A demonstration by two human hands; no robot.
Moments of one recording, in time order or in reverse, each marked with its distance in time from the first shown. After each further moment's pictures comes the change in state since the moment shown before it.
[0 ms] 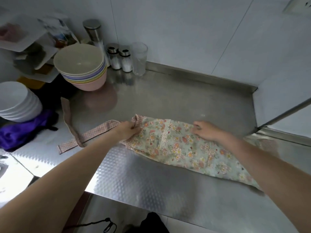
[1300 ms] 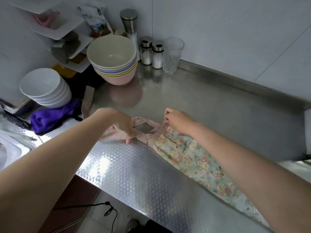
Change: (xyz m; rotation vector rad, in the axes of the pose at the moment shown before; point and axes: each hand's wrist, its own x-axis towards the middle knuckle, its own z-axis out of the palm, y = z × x) left_hand 0.005 -0.062 -0.070 0.380 -0.487 -0.022; right_hand 0.095 -0.143 0.035 -0.195 0.027 -0.521
